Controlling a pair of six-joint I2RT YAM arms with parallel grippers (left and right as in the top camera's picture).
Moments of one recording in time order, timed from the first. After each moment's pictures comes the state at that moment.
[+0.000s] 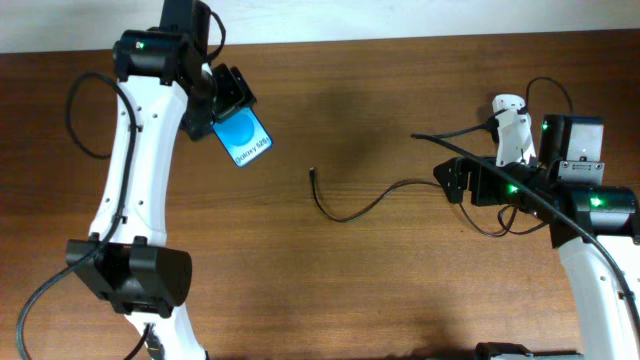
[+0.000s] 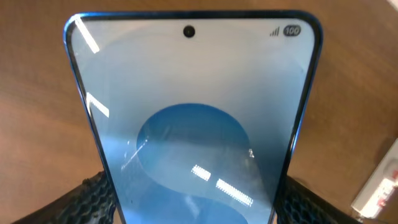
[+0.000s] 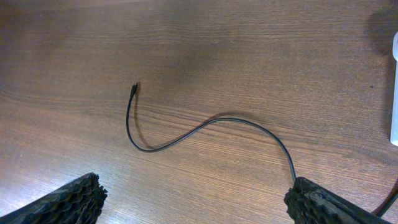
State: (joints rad) left arm -0.14 2.01 2.21 -1.46 0.13 -0.66; right arm -0.09 1.20 1.19 -0.94 -0.43 -0.02
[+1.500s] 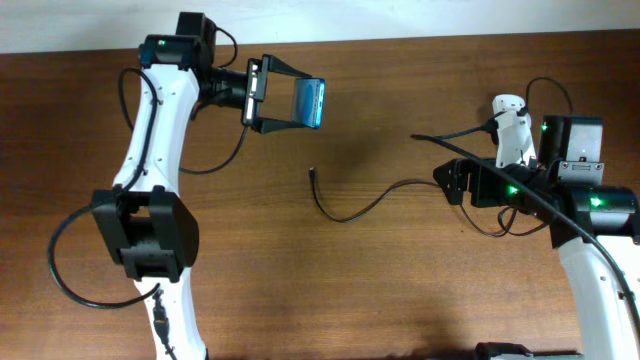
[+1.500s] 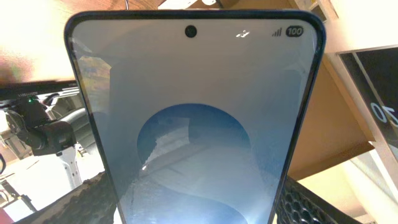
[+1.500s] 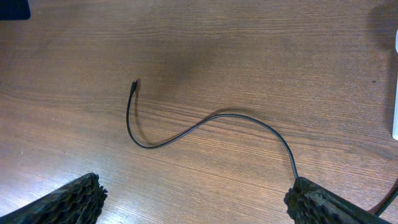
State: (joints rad) left arm -0.10 2.23 2.21 -1.38 1.28 -1.12; right arm -0.09 1.20 1.19 -0.96 -0.43 -0.02
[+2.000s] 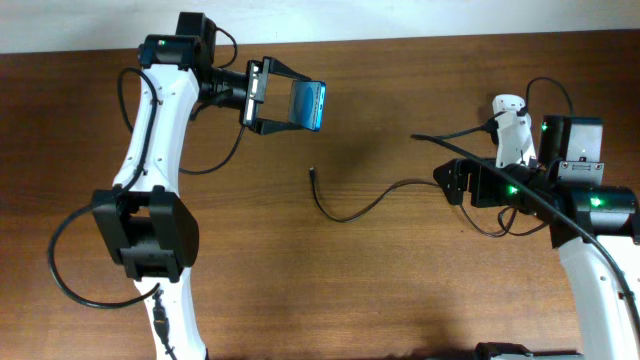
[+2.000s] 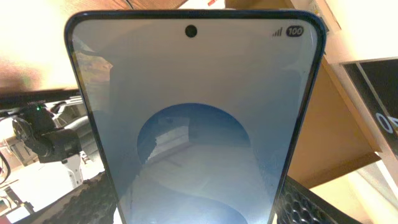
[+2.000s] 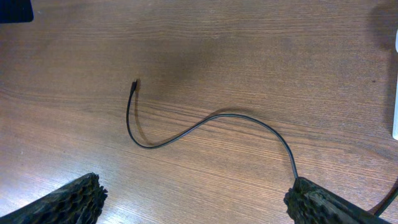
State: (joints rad) left arm -0.10 2.23 2.21 -1.38 1.24 -1.12; right arm -0.09 1.20 1.19 -0.96 -0.43 -0.02
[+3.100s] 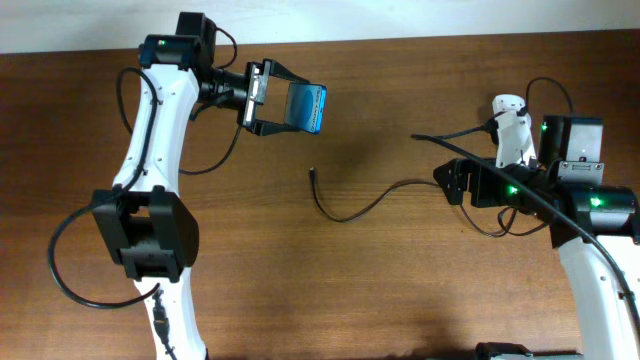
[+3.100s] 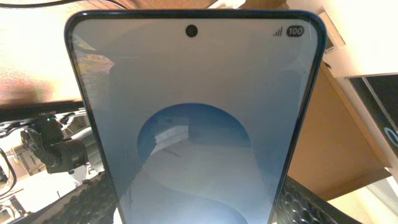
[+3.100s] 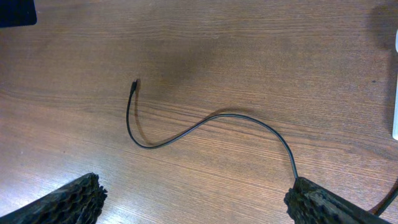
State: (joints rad) left arm -0.10 2.23 2.21 -1.38 1.18 -1.12; right arm -0.09 1.20 1.19 -0.96 -0.43 -0.02
